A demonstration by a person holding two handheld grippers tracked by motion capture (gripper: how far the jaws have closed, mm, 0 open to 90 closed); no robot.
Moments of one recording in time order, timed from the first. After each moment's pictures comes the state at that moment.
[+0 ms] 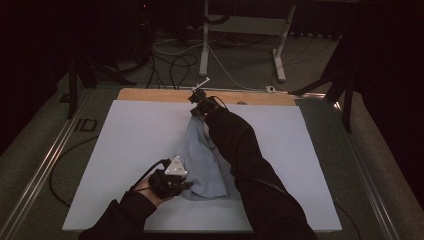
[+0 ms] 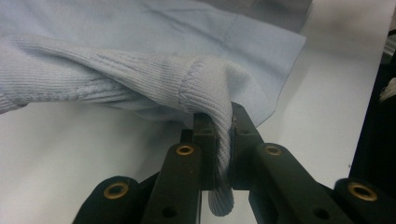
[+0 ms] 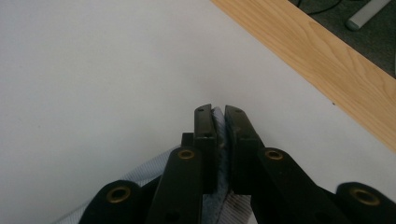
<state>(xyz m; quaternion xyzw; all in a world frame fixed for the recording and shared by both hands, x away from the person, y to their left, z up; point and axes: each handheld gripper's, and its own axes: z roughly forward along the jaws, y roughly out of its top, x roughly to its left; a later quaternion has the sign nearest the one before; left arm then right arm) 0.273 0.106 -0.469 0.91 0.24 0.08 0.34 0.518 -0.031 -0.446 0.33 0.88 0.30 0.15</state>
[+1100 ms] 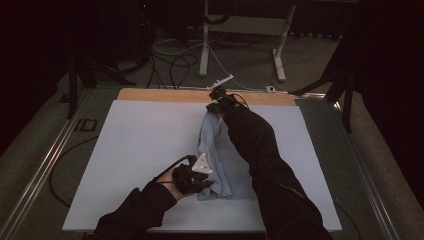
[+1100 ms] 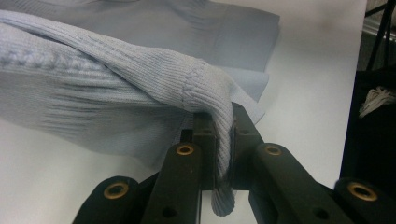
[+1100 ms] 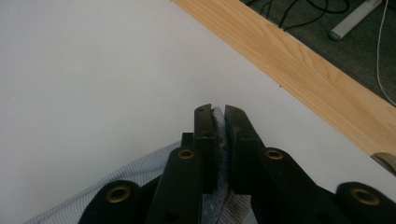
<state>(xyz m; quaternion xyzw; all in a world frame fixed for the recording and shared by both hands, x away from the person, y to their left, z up) 0.282 0.047 -0.458 0.93 0.16 0.07 0.32 0.510 -0.091 -0.426 0.34 0.86 0.33 0.16</state>
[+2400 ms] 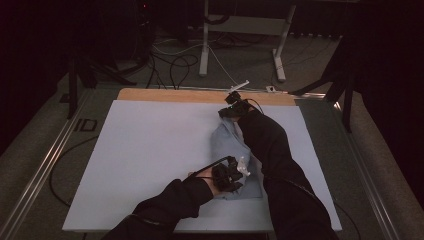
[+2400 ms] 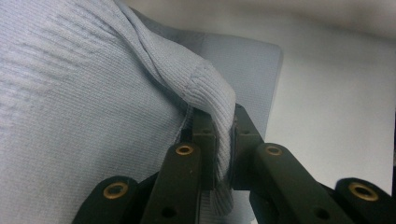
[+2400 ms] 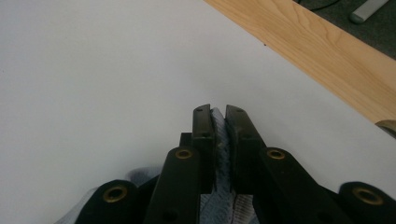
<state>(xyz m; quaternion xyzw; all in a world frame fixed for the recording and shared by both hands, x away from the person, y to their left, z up) 0.306 -0.049 -0.488 0.95 0.12 0.06 0.28 0.532 -0.144 -0.464 0.34 0.87 0.35 0.12</state>
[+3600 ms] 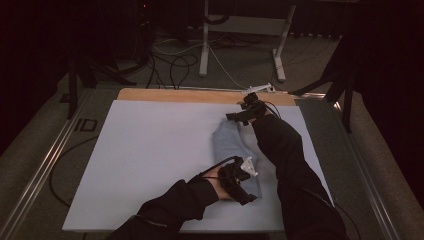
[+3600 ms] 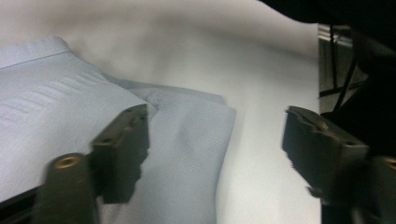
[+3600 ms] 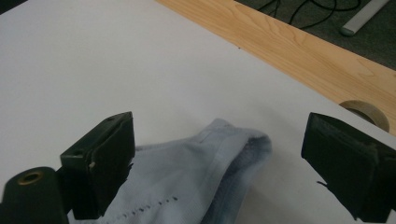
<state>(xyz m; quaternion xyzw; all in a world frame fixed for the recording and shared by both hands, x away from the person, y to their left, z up) 0.298 -0.058 -0.470 0.93 0.10 0.00 0.34 0.513 -0.194 -0.455 0.36 0.83 0.40 0.12</state>
